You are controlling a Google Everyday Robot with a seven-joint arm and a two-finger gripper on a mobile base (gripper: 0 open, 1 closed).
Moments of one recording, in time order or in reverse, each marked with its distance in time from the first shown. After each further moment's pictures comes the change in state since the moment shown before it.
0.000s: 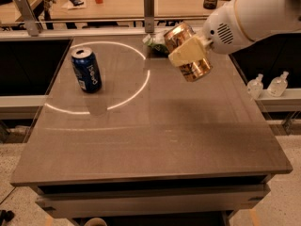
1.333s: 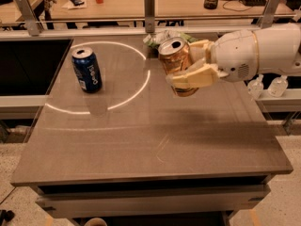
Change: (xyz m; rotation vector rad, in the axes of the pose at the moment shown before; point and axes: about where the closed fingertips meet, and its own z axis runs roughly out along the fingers) arm 0.015 0.043 -0.002 -0.390 -0.432 -0.392
